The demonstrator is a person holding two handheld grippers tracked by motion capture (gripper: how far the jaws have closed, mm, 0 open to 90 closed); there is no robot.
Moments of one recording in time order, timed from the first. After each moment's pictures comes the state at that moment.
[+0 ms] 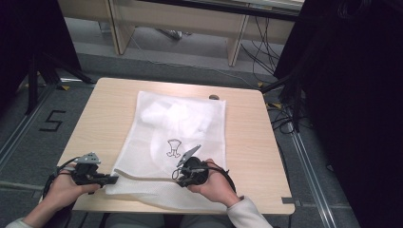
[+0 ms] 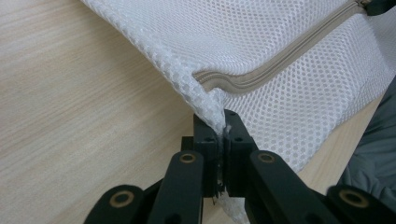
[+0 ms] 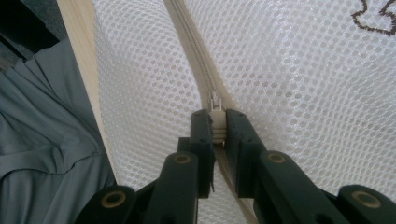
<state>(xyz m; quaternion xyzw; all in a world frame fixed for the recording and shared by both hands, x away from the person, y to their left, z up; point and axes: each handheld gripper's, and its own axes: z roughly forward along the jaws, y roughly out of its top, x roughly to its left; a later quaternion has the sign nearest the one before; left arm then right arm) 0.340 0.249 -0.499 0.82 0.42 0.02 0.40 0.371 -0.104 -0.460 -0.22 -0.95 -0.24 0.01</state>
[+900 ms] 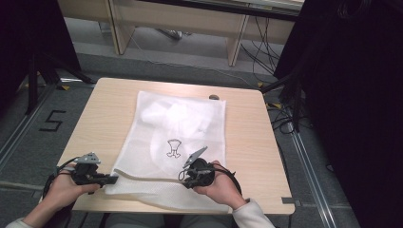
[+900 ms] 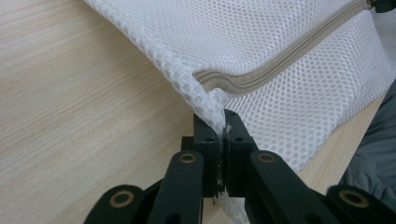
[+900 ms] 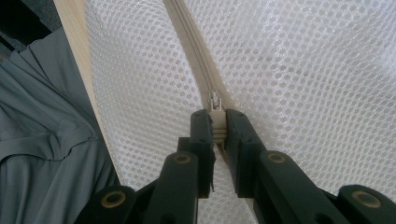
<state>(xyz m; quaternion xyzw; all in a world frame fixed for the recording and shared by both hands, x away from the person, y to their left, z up) 0.339 0.248 -0.501 0.81 0.42 0.03 0.41 0.368 -0.122 -0.461 -0.23 -0.94 -0.24 0.01</state>
